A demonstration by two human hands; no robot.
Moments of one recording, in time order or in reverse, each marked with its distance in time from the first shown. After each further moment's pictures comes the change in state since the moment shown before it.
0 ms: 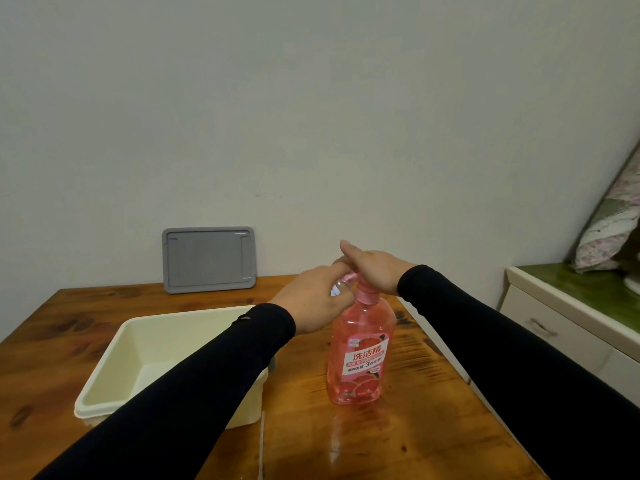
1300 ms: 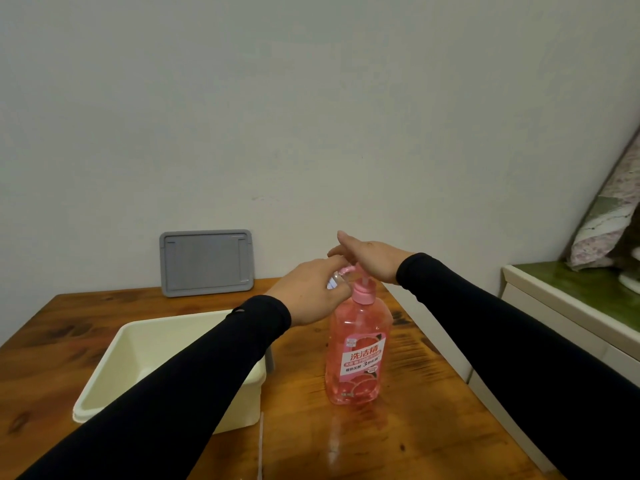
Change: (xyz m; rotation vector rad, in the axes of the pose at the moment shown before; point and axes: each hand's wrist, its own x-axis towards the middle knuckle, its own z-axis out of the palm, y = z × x) left_hand 0.004 0.006 -0.012 0.039 0.016 0.026; right_hand -0.002 -0.010 -0.013 -0.007 -0.026 -0.060
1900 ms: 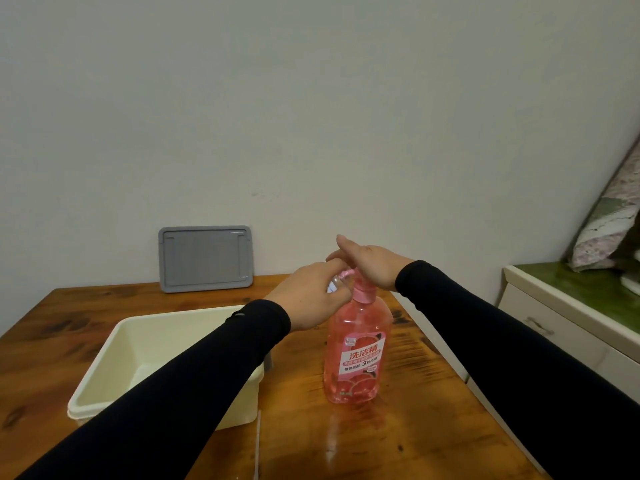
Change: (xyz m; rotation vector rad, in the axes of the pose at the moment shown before) left_hand -0.005 0.002 0.005 -0.025 -0.021 -0.028; right_hand 0.002 0.008 0.008 0.027 0.010 0.008
